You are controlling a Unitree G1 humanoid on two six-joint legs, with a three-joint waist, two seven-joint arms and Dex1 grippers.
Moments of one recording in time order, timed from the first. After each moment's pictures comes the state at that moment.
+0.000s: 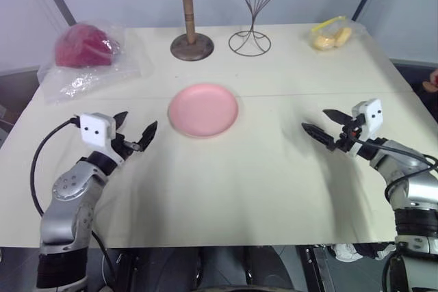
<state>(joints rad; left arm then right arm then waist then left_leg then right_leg) -0.06 0.43 0.26 -0.30 -0.44 0.35 -0.45 -0.32 -0.66 -0.25 0.21 0.42 0.28 0.86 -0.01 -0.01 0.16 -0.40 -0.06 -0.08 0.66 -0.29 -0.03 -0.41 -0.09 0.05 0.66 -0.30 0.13</state>
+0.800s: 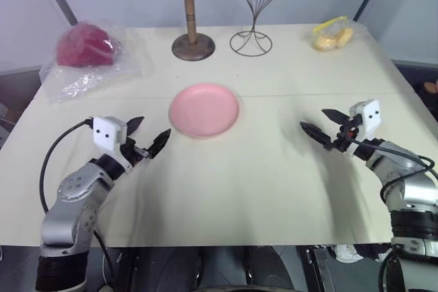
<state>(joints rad) -0.05 0.45 0.22 -0.36 -0.48 0.40 -0.50 -0.31 -0.64 -0.25 0.19 0.42 0.28 0.81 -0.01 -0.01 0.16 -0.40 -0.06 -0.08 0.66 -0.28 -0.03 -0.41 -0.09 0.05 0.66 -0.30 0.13</state>
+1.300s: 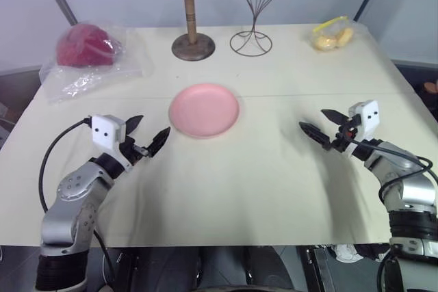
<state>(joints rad) -0.05 0.45 0.22 -0.35 -0.49 0.40 -0.50 -0.31 -0.63 -0.25 0.19 0.42 0.28 0.80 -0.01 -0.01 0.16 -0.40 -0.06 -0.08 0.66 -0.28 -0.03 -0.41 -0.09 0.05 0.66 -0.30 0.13</state>
